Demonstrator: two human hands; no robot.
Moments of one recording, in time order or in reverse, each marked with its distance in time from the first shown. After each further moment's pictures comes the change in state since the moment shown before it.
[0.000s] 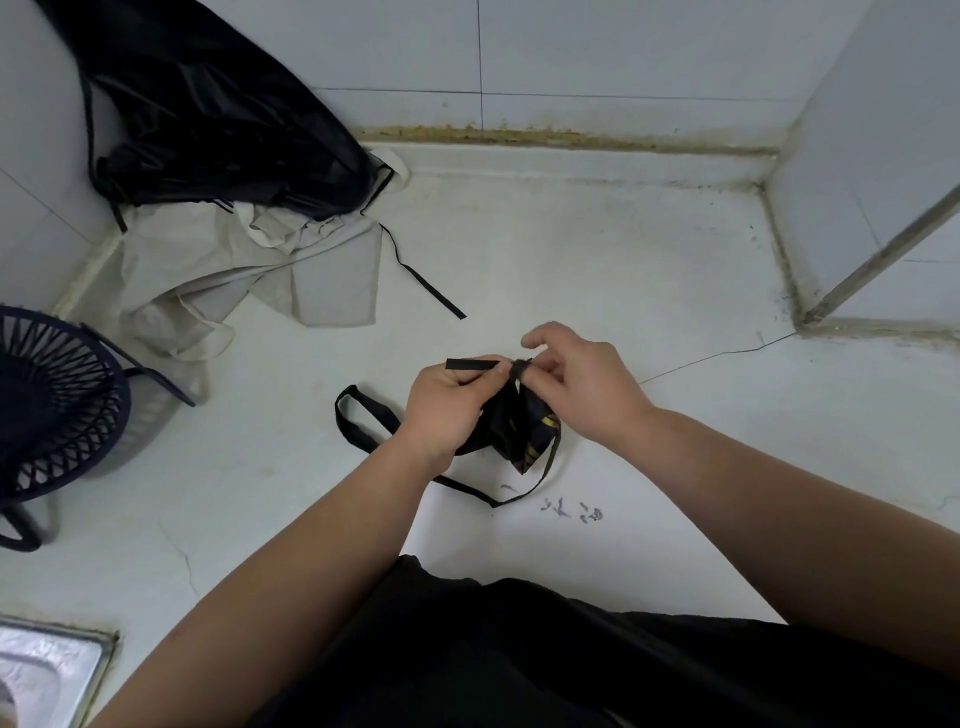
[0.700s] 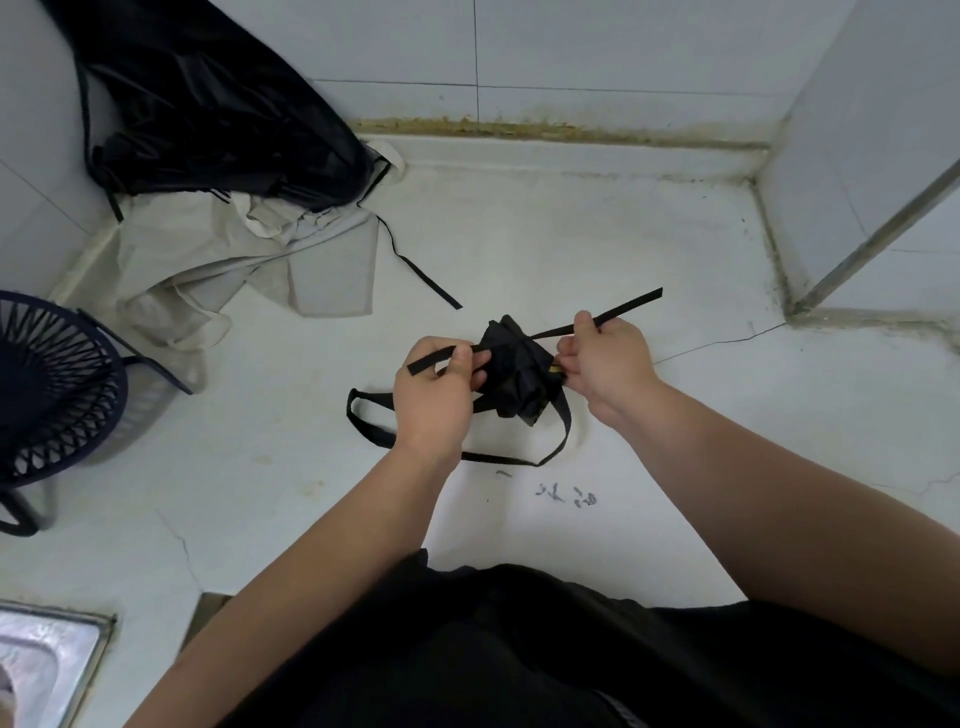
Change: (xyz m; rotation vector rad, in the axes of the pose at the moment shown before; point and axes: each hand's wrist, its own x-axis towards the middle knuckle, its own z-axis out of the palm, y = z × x) left_hand -0.017 0.006 0.012 -0.152 0.326 0.079; right_hand 0.010 -0.001 -0.003 0.765 0.311 0.675
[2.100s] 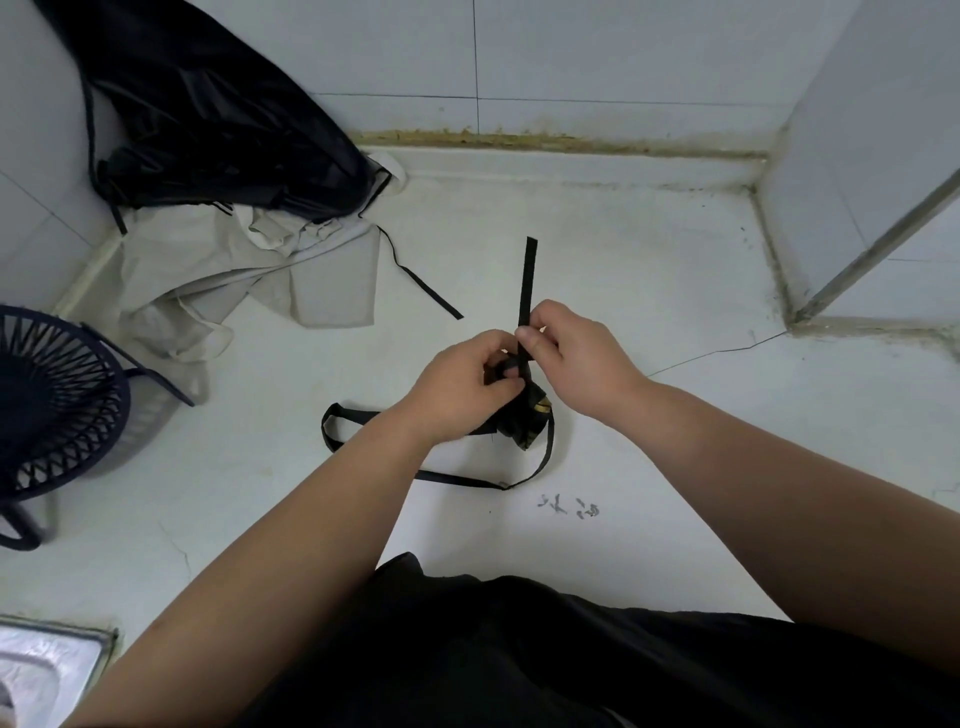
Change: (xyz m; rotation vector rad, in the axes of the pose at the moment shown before) left_hand 0.024 0.024 -0.002 0.805 -0.615 0.250; right_hand -0.003 -0.010 0.001 -0.878 -0.276 -0.672
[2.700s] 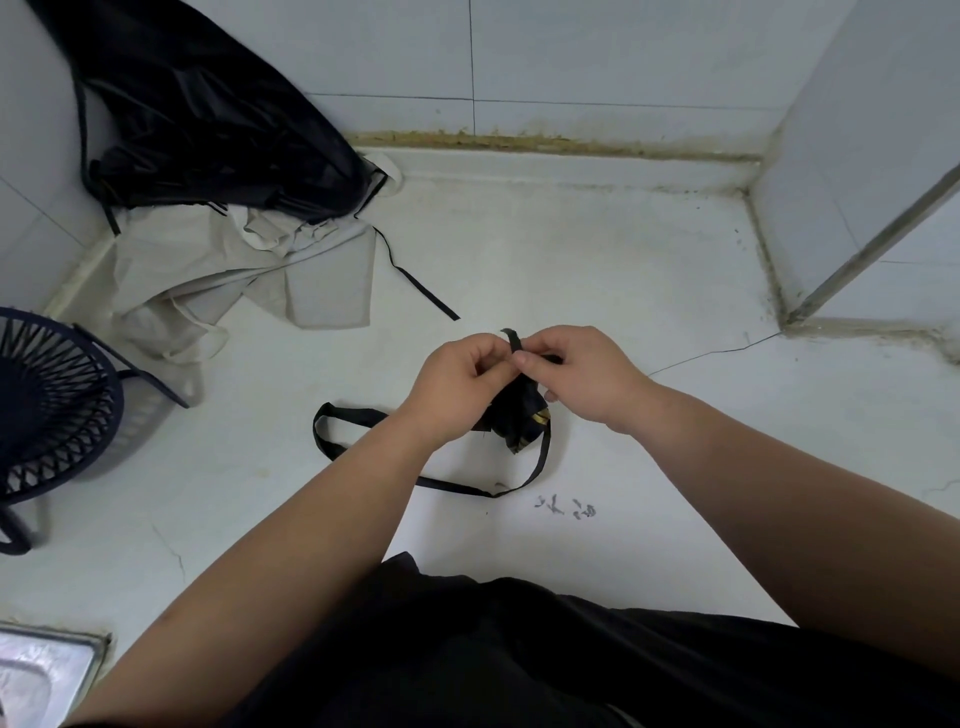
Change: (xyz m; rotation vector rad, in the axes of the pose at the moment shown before) left_hand 0.002 -0.003 0.009 -0.248 0.123 -0.032; right_hand -0.007 -0.002 -0.005 0.215 -0.130 0.171
